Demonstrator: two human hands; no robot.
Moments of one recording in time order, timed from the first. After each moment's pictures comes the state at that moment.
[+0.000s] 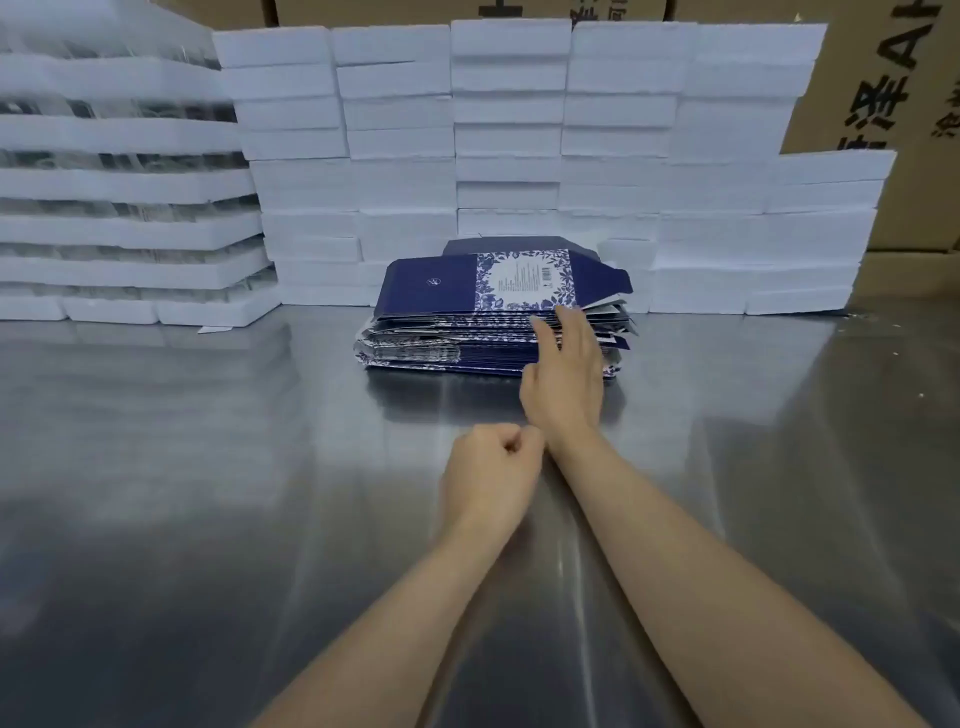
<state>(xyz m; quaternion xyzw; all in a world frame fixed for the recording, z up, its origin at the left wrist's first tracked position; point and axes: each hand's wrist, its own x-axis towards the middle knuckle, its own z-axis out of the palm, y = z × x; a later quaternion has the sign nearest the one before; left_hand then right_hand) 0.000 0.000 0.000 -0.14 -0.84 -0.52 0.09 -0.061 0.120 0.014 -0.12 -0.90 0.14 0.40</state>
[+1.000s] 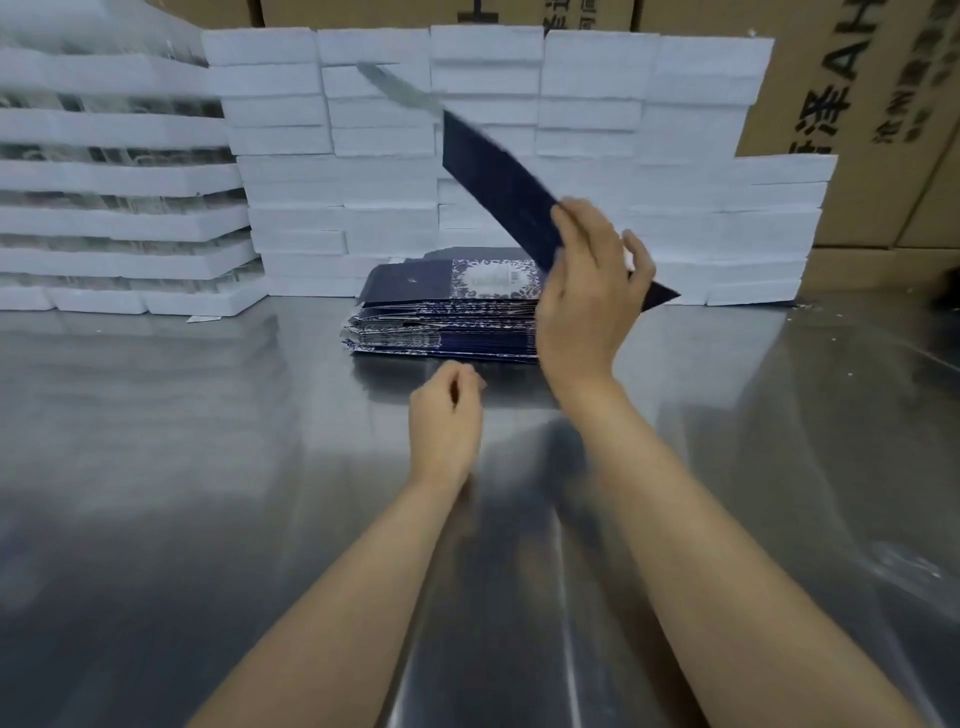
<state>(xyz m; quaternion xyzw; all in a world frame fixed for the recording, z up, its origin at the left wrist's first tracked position) -0.002 -0.012 0.014 -0.18 -0.74 -0.62 0.19 0.016 0.100 0.102 -0.05 -0.68 0.08 0.73</state>
